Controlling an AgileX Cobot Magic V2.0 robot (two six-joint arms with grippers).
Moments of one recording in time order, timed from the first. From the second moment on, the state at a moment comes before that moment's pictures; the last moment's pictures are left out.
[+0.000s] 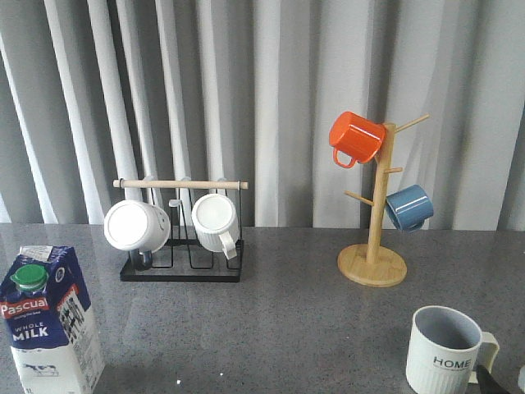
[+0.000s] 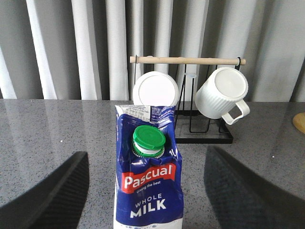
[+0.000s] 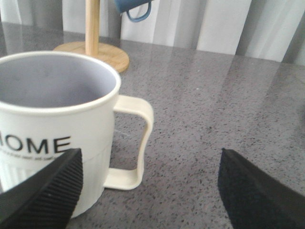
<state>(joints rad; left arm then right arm) -0.08 0.85 -0.60 -0.24 -0.02 0.17 -0.01 1.50 -0.28 0.11 -0.94 -0.19</state>
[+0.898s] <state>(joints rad) -0.08 0.85 -0.60 -0.24 -0.02 0.17 -0.10 1.59 -0.32 -0.03 -1.00 -0.12</state>
